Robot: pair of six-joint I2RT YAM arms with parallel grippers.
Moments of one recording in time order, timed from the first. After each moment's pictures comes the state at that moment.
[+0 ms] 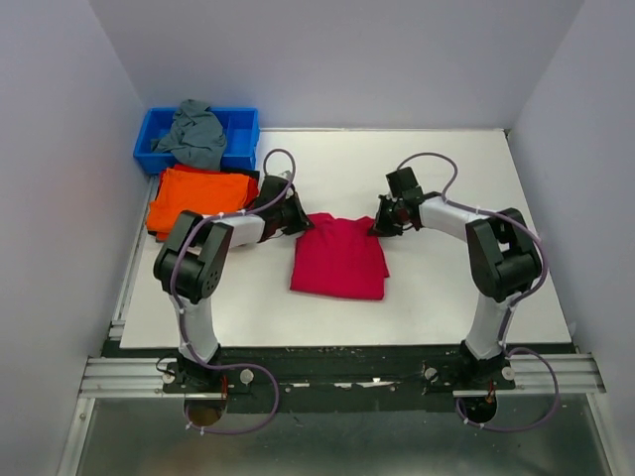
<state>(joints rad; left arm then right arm) -0.39 1.93 1.06 0.15 0.28 -0.70 0.37 1.90 1.19 -0.30 -0.17 0.58</state>
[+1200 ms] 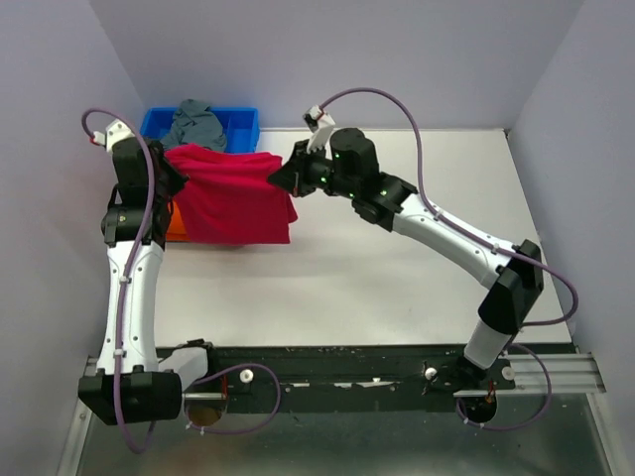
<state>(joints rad) 0.06 1.10 1.26 -0.55 -0.15 -0.54 0.83 1.70 1.59 -0.08 -0.16 0.46</state>
